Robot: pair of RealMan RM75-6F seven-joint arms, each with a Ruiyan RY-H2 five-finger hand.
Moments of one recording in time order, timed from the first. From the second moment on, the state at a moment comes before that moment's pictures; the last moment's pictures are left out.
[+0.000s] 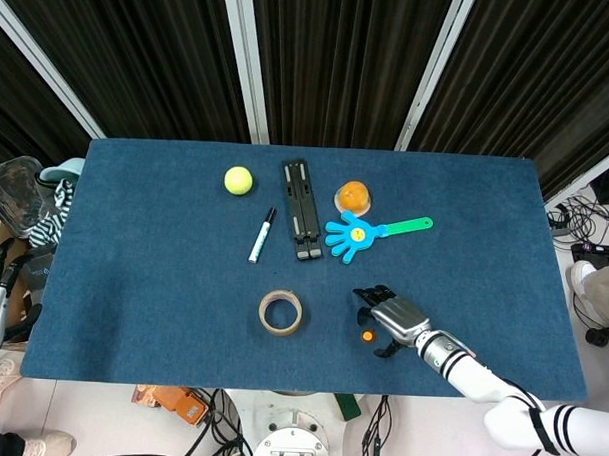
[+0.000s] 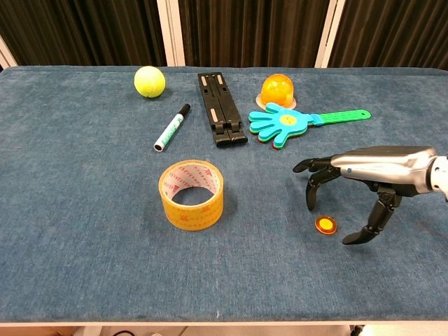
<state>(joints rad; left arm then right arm) -0.04 -1.09 -0.08 -1.63 1.44 1.55 0.16 0.69 -1.35 0.02 -1.64 -1.33 0.67 -0.09</state>
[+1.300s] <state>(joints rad) -0.04 -1.09 -0.07 -1.64 1.44 1.54 0.15 0.74 -1.38 0.00 -1.63 -1.25 0.68 -0.18</state>
